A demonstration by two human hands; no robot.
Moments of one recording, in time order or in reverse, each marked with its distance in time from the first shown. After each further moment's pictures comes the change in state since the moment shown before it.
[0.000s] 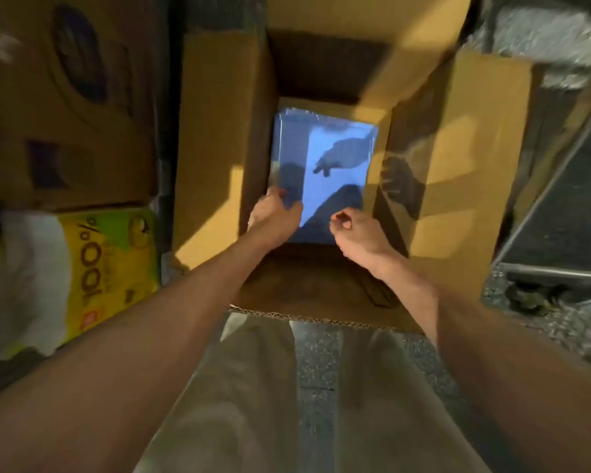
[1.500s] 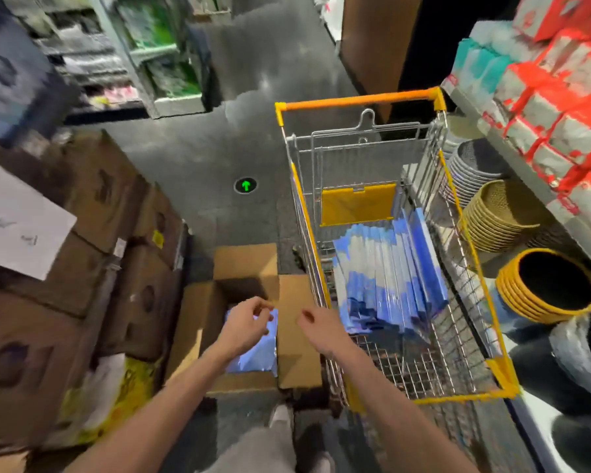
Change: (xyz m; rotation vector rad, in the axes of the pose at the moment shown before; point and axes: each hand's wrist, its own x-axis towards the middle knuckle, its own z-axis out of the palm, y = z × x) left_hand -0.558 0.204 -0.013 -0.021 0.249 0.677; right_hand -0.510 0.079 -0.303 0.127 0.242 -0.442
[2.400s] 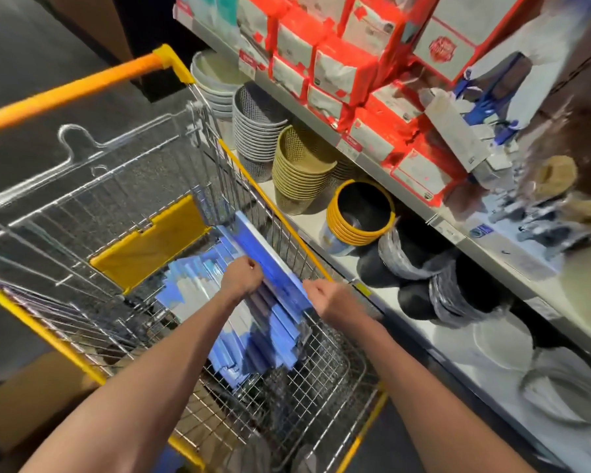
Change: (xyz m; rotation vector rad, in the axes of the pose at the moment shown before) left_hand 0.295 0.253 0.276 0.318 -0.564 0.253; right_hand 0.060 0.155 -0.262 0.211 0.487 0.520
